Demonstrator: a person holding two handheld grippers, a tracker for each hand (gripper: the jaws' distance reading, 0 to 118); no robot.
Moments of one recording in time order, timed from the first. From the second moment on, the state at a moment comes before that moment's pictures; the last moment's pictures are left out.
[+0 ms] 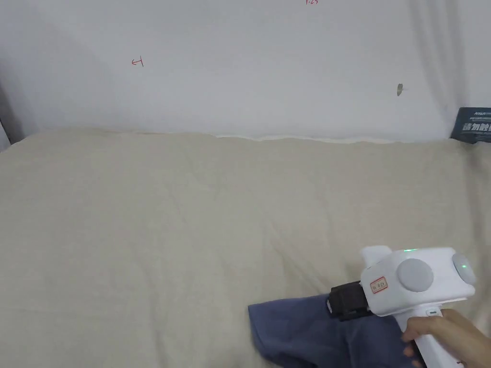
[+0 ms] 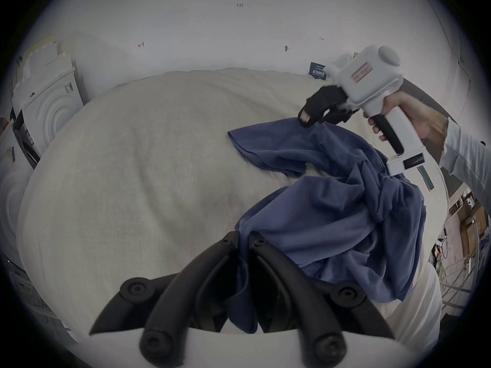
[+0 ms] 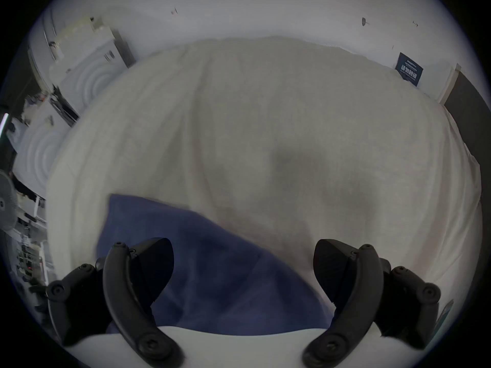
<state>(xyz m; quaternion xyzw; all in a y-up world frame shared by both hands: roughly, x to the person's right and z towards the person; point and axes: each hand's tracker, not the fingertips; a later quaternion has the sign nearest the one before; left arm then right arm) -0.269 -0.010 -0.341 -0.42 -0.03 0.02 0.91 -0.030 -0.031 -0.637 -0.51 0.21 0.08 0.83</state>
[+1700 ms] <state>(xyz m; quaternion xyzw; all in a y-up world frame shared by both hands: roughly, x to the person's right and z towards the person) -0.334 0.413 -0.294 -0.08 0.13 -0.11 0.98 0.170 0.455 -0.402 -0.10 0.11 -0.03 0.99</state>
